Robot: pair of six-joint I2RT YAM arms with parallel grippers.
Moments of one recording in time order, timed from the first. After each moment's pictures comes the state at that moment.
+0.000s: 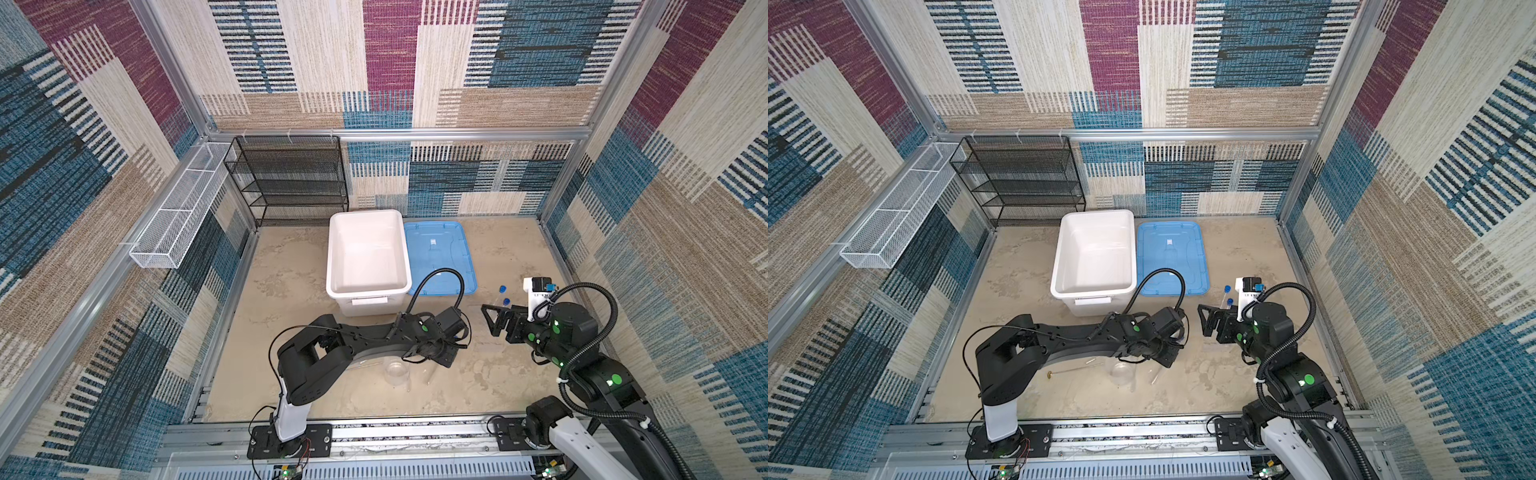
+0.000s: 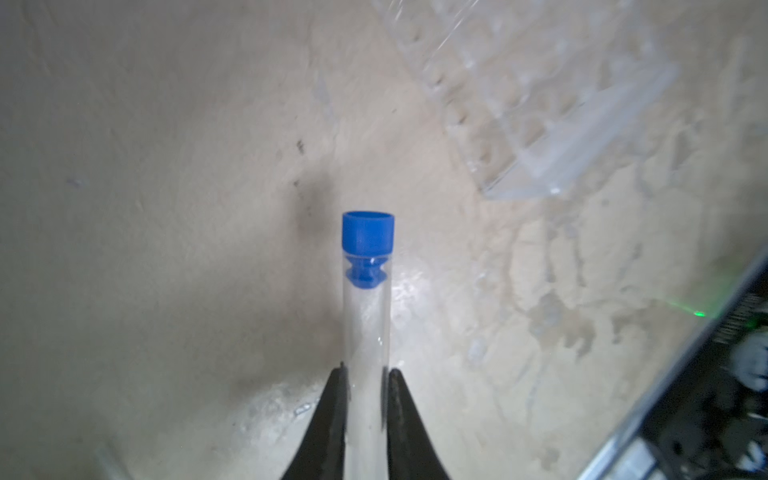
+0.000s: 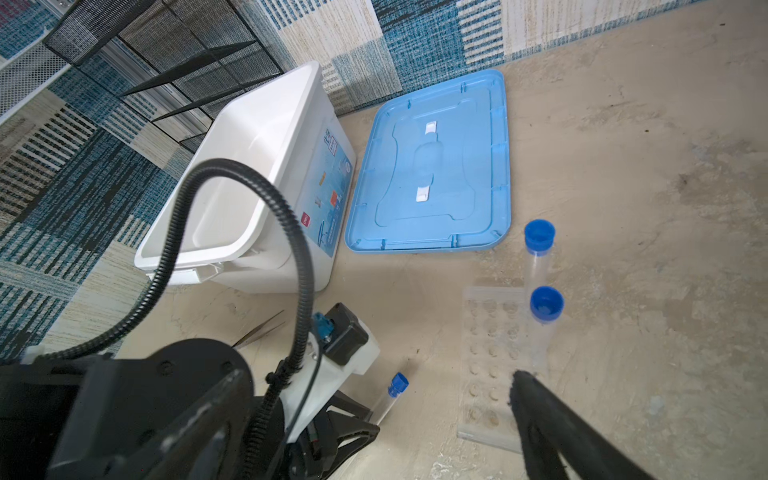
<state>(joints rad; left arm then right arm) -1.11 1.90 1.27 -0.40 0.03 -0.47 0.36 0.54 0.72 -0.65 -0.09 0.45</state>
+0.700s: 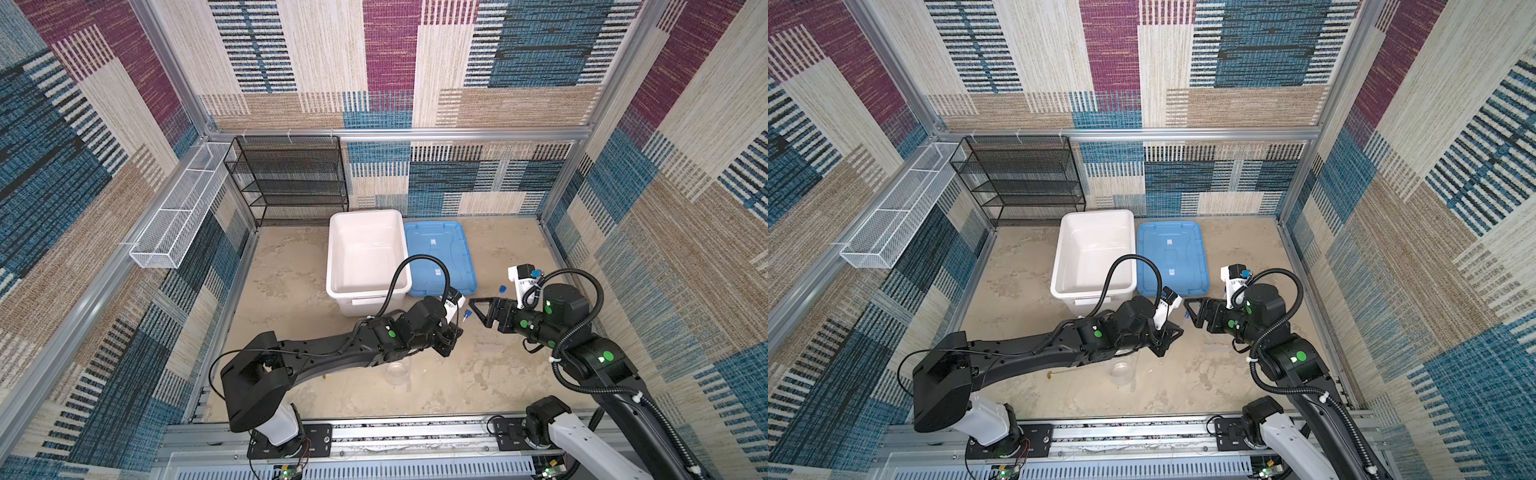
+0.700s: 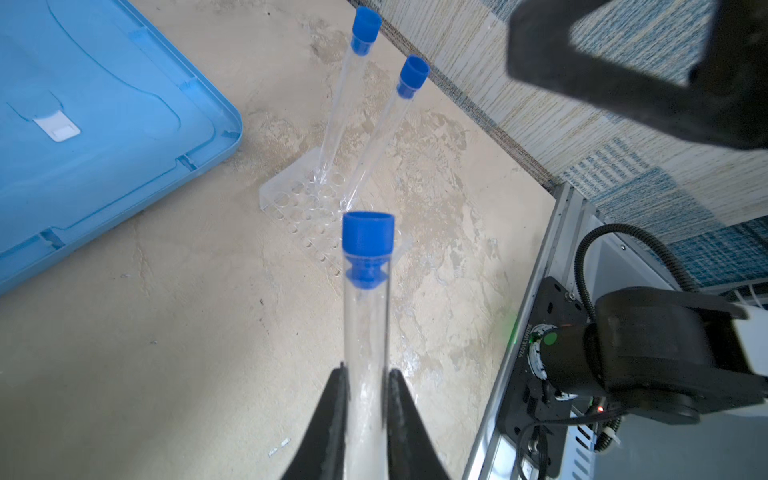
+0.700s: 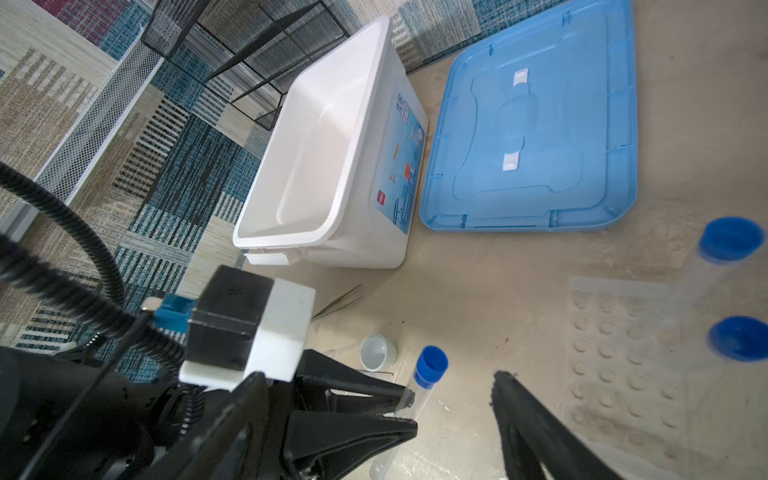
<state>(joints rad) -1.10 1.58 1.06 -0.05 0.04 -0.37 0.36 0.70 0.83 -0.62 -0.34 0.55</state>
